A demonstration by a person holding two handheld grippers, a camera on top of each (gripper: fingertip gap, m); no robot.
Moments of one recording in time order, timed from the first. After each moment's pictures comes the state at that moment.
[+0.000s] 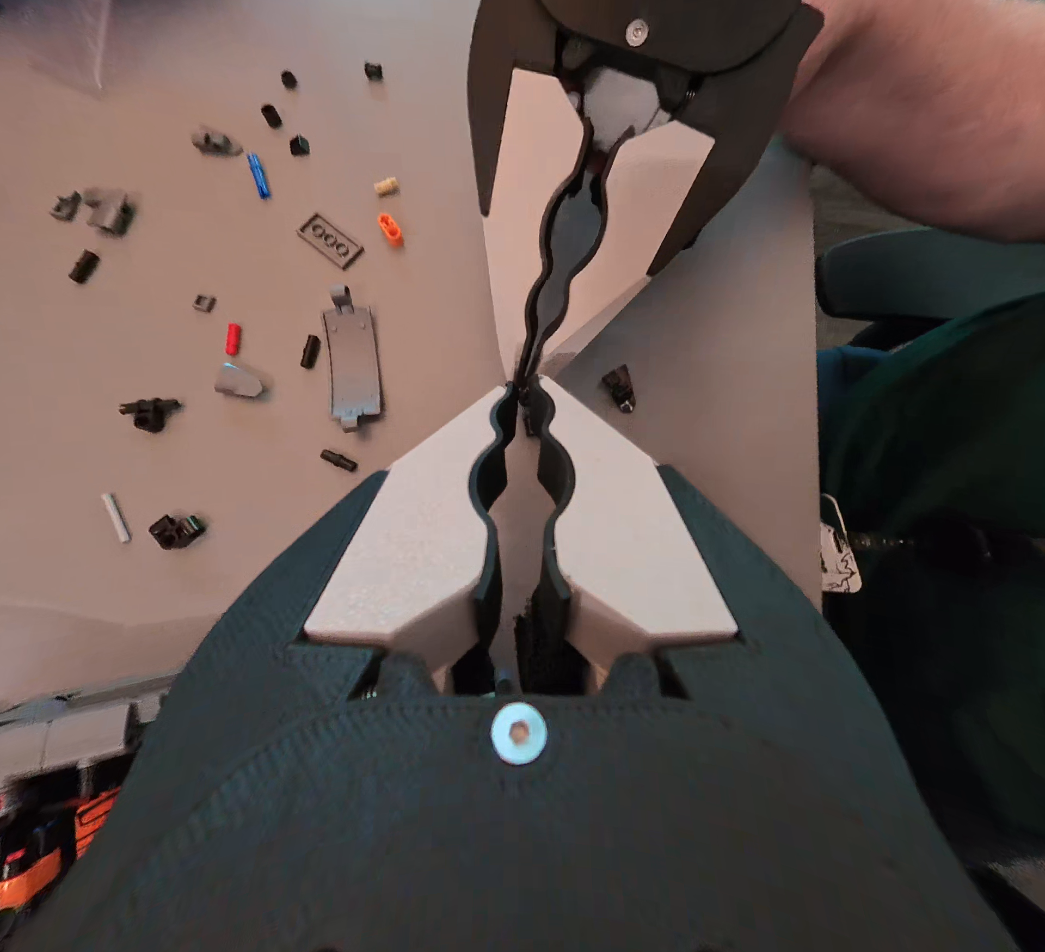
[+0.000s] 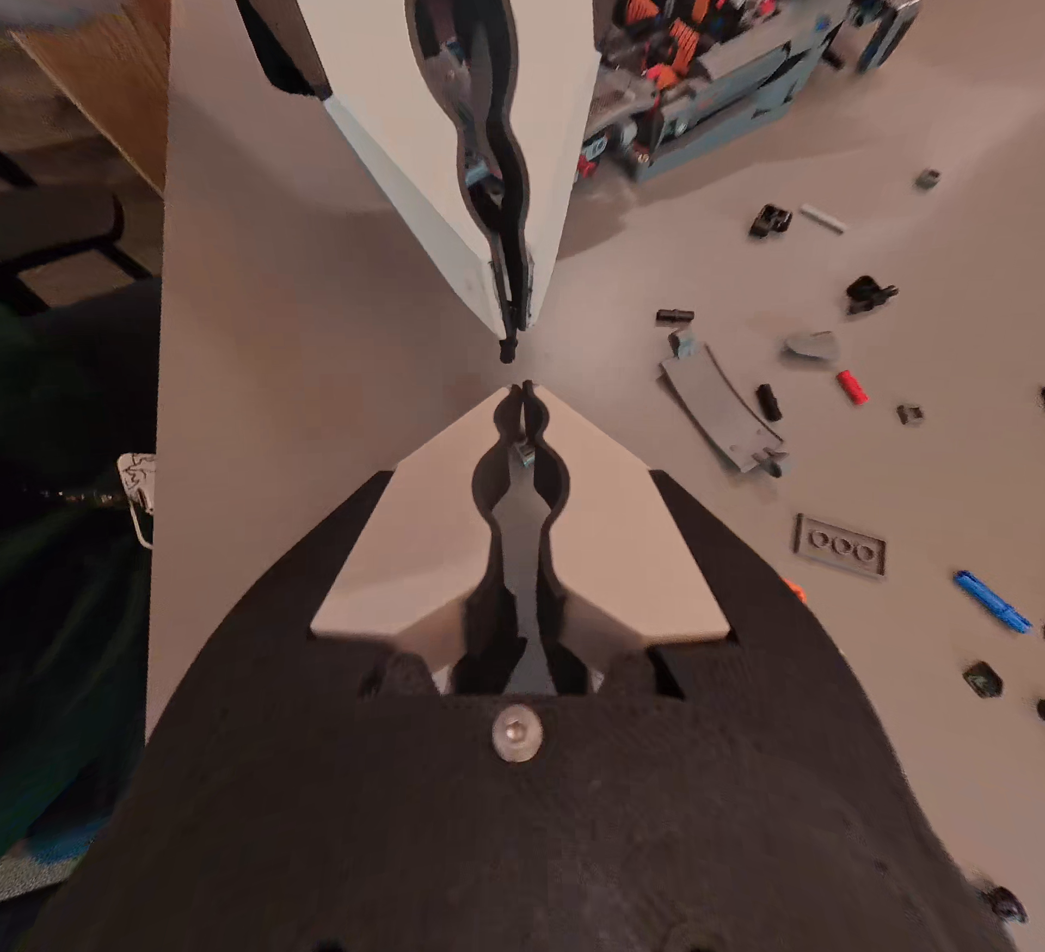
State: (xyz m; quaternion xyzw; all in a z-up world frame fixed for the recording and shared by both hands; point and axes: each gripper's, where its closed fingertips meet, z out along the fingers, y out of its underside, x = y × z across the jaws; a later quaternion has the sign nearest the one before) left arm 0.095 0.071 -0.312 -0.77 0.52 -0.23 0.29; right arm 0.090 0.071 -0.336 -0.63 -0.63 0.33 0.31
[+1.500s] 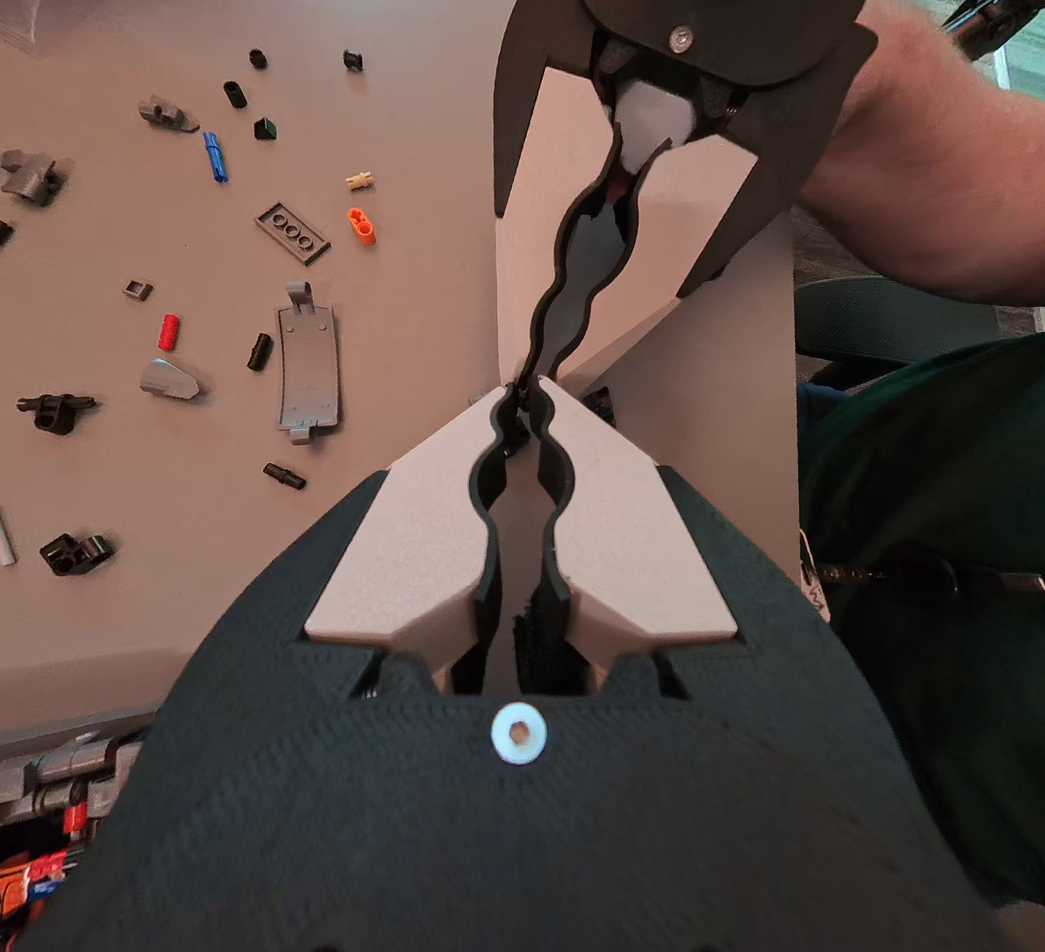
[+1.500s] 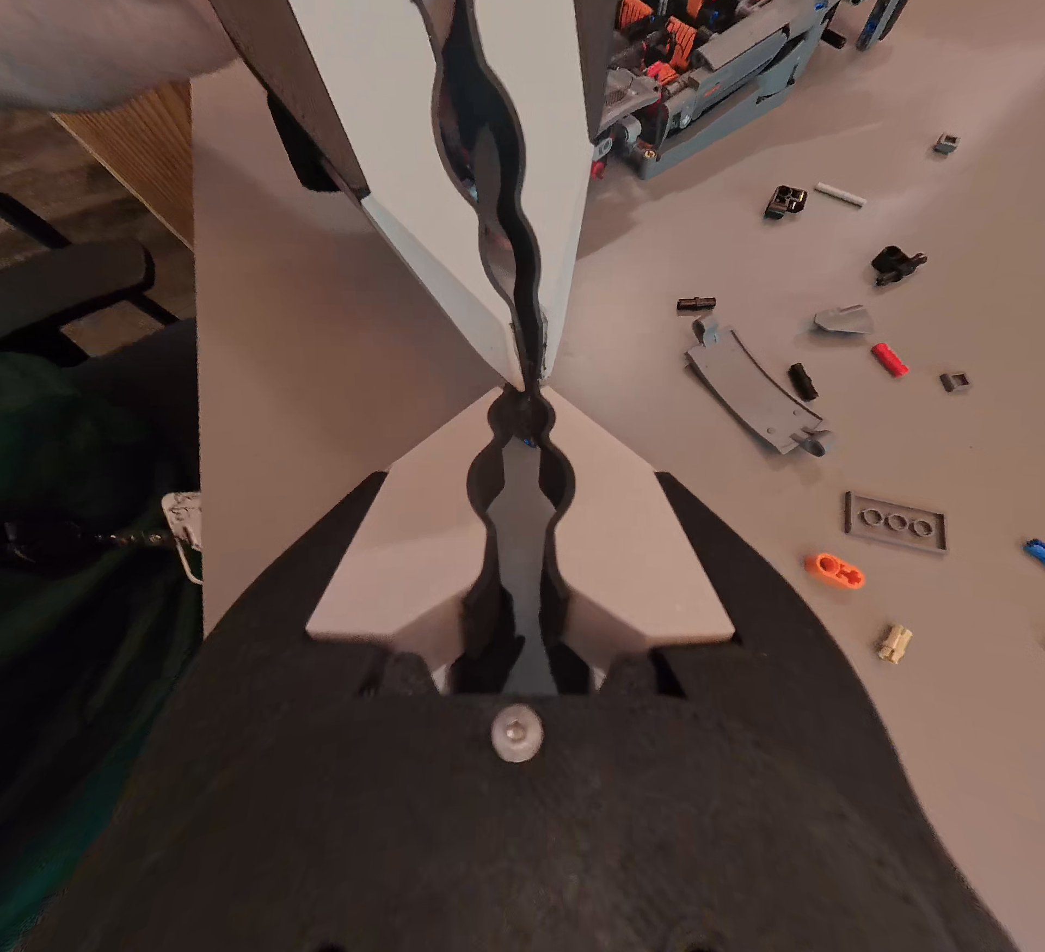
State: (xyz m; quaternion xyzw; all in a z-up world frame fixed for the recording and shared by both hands) left arm 0.109 0.065 -0.326 -0.78 0.49 -0.27 0.29; right arm 0.092 0.061 -0.338 -0.65 -0.60 0.35 0.31
